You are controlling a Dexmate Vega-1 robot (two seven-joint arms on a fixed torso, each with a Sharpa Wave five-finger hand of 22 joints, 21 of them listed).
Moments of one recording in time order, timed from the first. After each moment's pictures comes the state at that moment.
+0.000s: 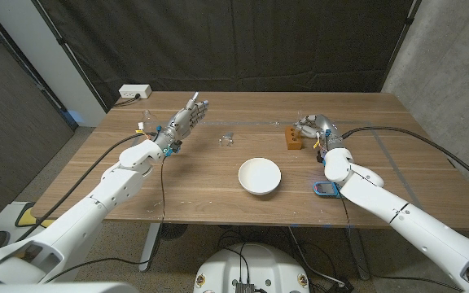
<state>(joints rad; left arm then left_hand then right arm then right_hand) 0.85 0.65 0.38 -1.44 -0.71 -0.20 -0.23 0.49 0.11 -0.23 0.11 0.31 0.14 0.04 0.20 0.18 0.12 -0.01 0.21 0.19 0.00 -0.01 0.18 0.18 -0.13 -0.01 0.20 0.18 -0.90 -0.69 -0.57 -1.79 -0.12 -0.45 -0.46 0.78 0.02 0.54 -0.15 0.18 0.85 -0.21 0.57 0.21 0.82 -0.17 0.27 0.38 0.66 -0.06 0.20 0.22 0.44 -0.02 0.22 0.20</state>
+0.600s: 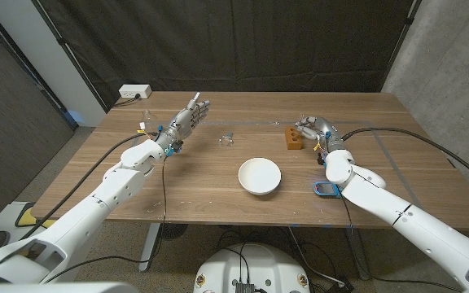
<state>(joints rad) 0.84 0.64 0.39 -1.43 -0.71 -0.20 -0.24 0.49 0.11 -0.23 0.11 0.31 0.14 0.04 0.20 0.18 0.12 -0.01 0.21 0.19 0.00 -0.01 0.18 0.18 -0.14 0.00 0.20 0.18 -0.91 -0.71 -0.57 -1.81 -0.11 -0.47 -0.44 0.70 -0.03 0.53 -0.12 0.18 0.67 -0.19 0.47 0.22 0.74 -0.16 0.25 0.38 0.61 -0.06 0.19 0.22 0.42 0.01 0.22 0.20</state>
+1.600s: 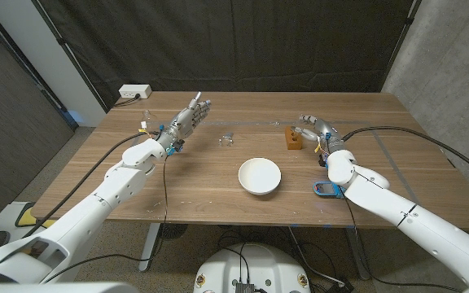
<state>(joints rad) 0.83 0.63 0.39 -1.42 -0.70 -0.20 -0.25 0.49 0.12 -0.23 0.11 0.31 0.14 0.04 0.20 0.18 0.12 -0.01 0.21 0.19 0.00 -0.01 0.18 0.18 -0.14 0.00 0.20 0.18 -0.92 -0.74 -0.57 -1.86 -0.10 -0.49 -0.40 0.54 -0.11 0.46 -0.09 0.20 0.34 -0.12 0.27 0.21 0.38 -0.04 0.20 0.35 0.27 0.00 0.17 0.21 0.28 0.08 0.20 0.20</state>
